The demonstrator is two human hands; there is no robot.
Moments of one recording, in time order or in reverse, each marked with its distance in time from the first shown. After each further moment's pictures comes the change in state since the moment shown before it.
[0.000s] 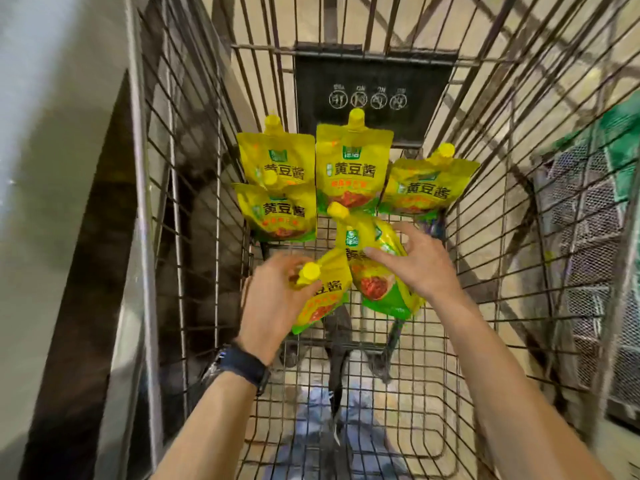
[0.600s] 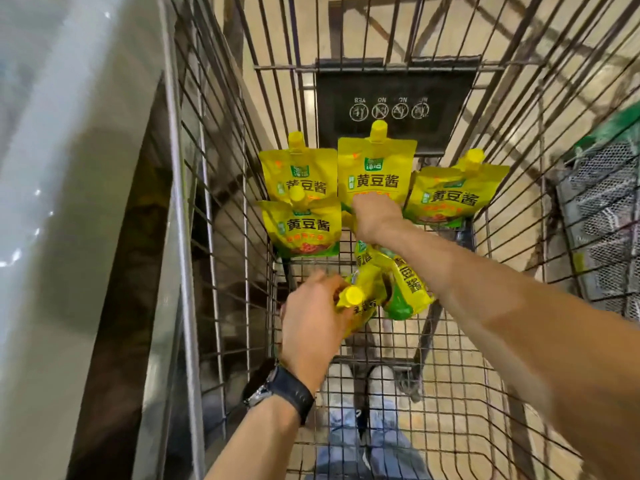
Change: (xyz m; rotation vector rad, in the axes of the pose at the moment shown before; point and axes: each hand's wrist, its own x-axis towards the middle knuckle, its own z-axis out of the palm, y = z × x) left_hand -0.004 -0.002 0.011 0.242 -0.048 0.099; right_hand 0.088 -0.100 0.047 -0.655 -0.131 -0.199
